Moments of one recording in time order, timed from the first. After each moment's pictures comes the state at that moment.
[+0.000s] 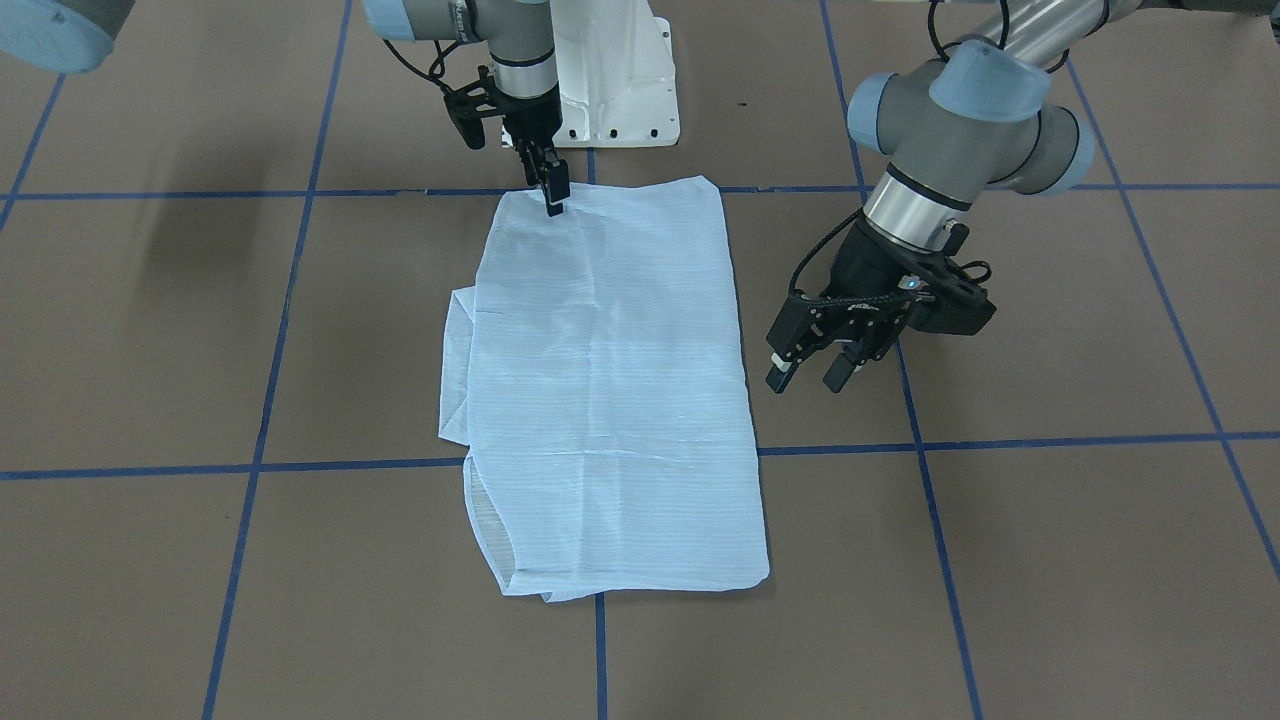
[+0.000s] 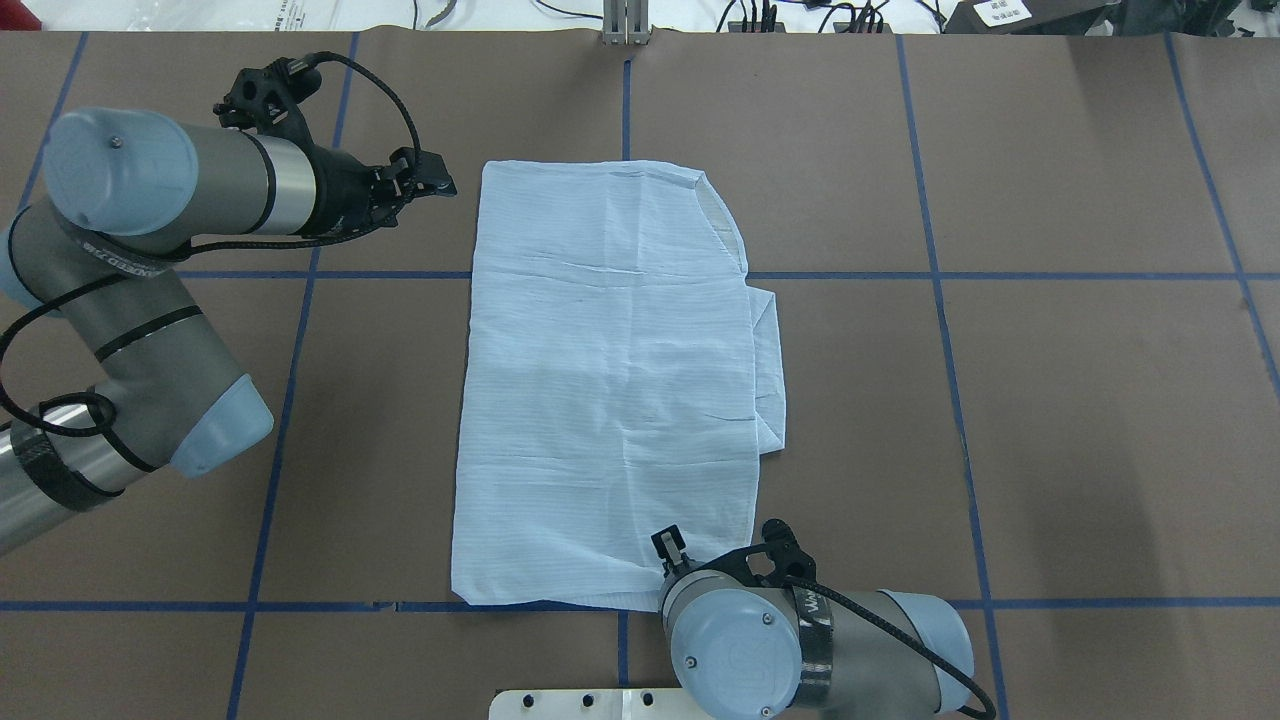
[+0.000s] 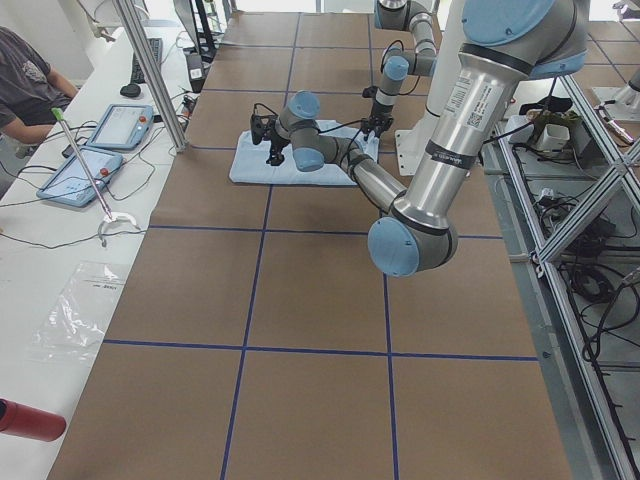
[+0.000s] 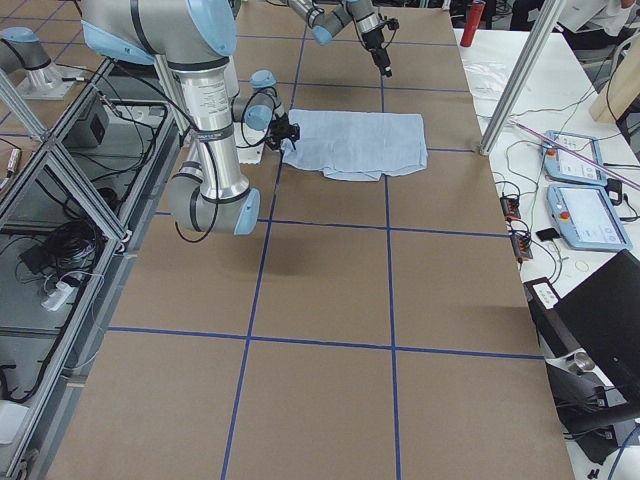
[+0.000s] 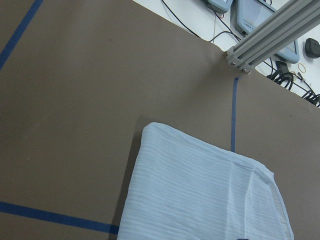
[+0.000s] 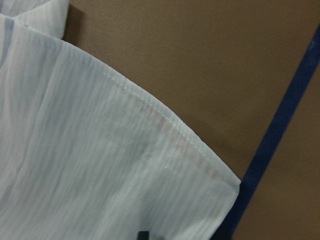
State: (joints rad) left arm -0.77 -2.01 -1.70 -2.24 -1.80 -1.49; right arm 0.09 -1.08 1.87 -1.54 1.44 2.65
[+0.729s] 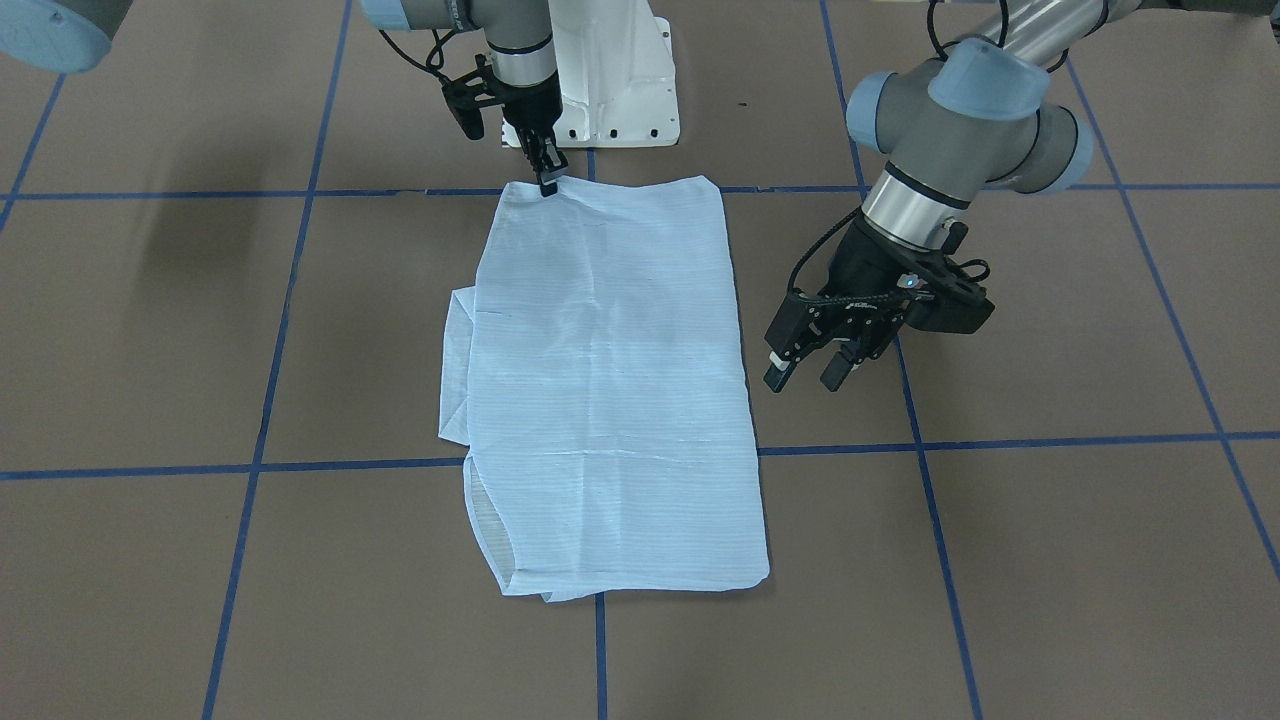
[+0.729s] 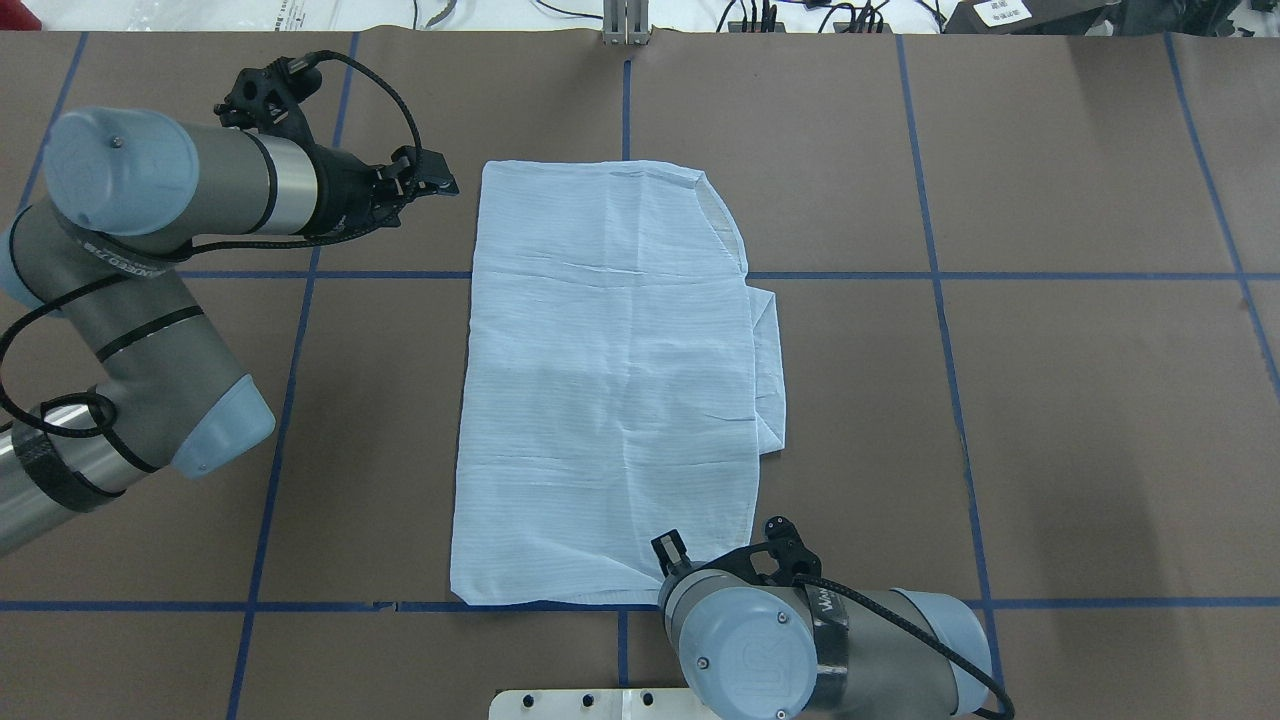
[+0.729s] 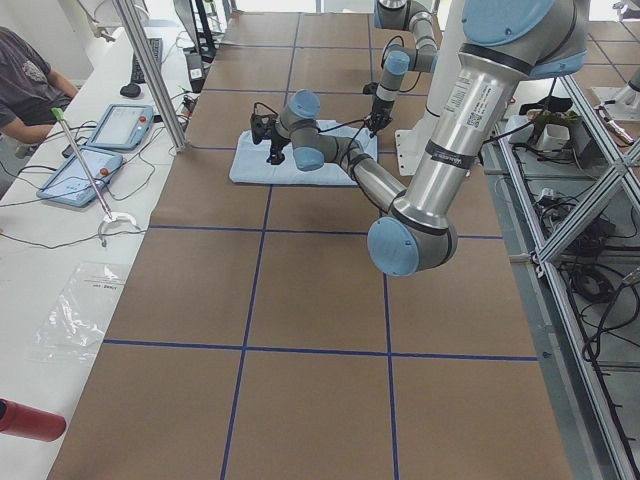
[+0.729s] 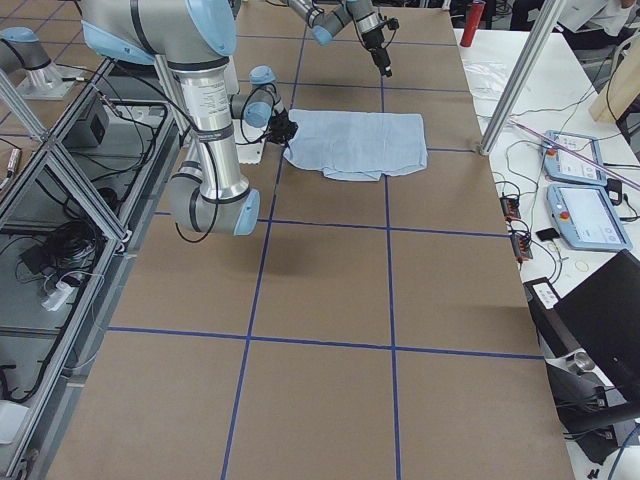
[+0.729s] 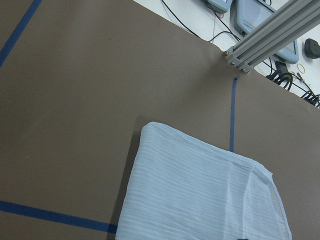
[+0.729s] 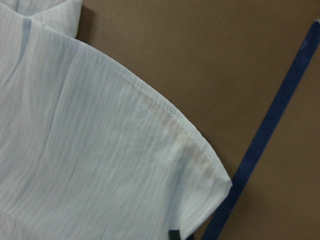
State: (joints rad) left arm -0.77 -2.01 -1.70 -2.24 -1.80 -1.52; right arm 0.09 -1.09 1.92 -1.55 1.45 2.64
